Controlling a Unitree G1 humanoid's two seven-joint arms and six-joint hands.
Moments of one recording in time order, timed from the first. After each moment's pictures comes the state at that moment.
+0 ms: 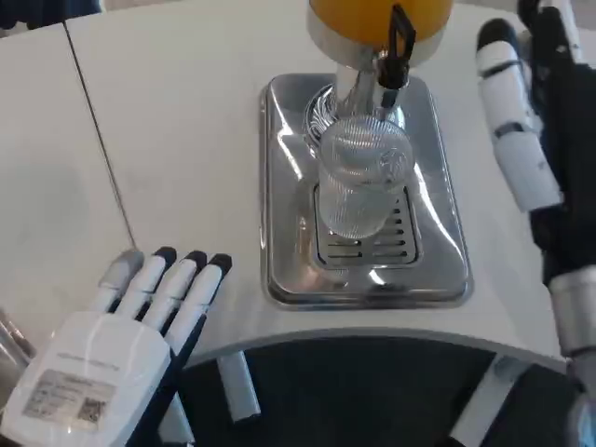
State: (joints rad) left arm 0.42 0.53 0.03 -0.58 1.07 -0.16 0.11; right arm -0.28 0.07 0.11 -0.76 -0.52 0.42 0.06
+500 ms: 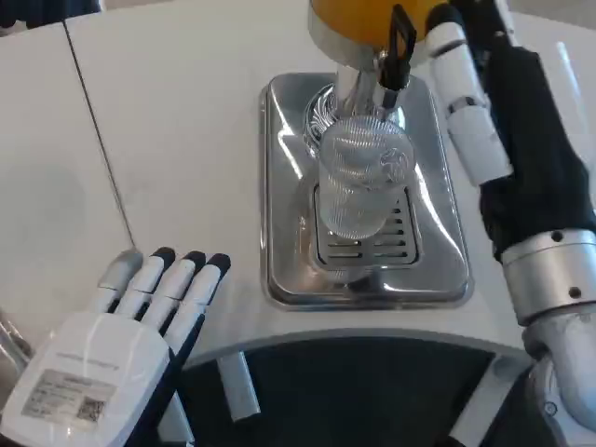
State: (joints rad) left arm 0.42 0.52 0.04 -0.58 1.07 -0.16 0.10; right arm -0.38 0.07 0.13 -0.67 -0.38 0.45 0.07
